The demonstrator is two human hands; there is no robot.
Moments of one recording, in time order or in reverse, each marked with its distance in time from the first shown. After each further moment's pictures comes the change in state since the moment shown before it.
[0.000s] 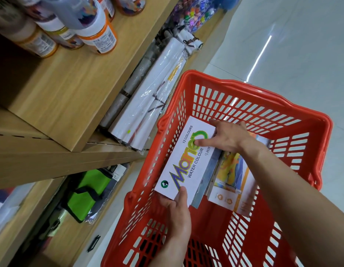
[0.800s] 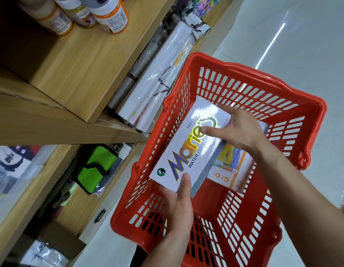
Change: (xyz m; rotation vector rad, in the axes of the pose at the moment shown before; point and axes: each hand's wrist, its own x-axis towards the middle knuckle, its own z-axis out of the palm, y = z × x) left_hand -0.071 0.001 -0.028 0.063 -0.004 0.314; right_hand -0.079 -0.017 -0.013 0.420 0.281 -0.039
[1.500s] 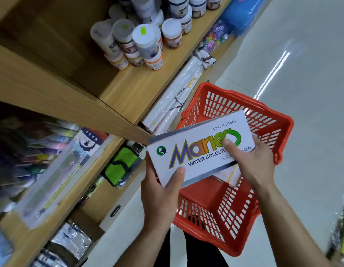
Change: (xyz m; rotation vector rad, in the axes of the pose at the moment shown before) left_hand -0.083 0.109 -0.098 0.179 0.028 0.292; right_hand -0.140 -0.073 -0.035 0.456 0.325 0.156
